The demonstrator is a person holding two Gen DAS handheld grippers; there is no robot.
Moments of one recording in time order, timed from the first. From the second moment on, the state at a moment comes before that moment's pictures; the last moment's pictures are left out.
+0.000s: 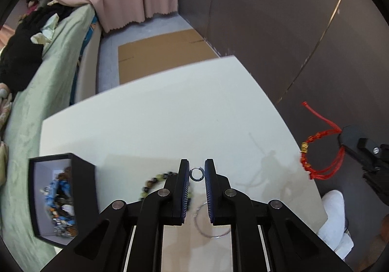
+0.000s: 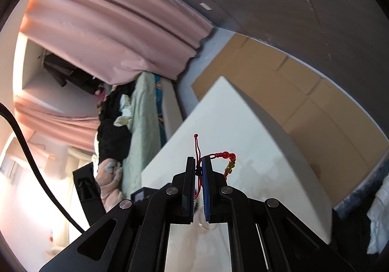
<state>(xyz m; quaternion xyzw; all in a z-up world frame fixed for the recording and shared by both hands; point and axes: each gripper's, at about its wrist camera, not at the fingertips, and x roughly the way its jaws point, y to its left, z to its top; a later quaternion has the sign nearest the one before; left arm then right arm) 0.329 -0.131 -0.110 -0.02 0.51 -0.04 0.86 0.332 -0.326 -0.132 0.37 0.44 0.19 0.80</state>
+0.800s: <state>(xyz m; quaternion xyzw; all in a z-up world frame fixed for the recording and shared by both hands) 0.290 0.003 -0.074 -0.12 0.44 0.02 0.89 0.333 -0.222 -0.114 0.32 0.41 0.30 0.80</state>
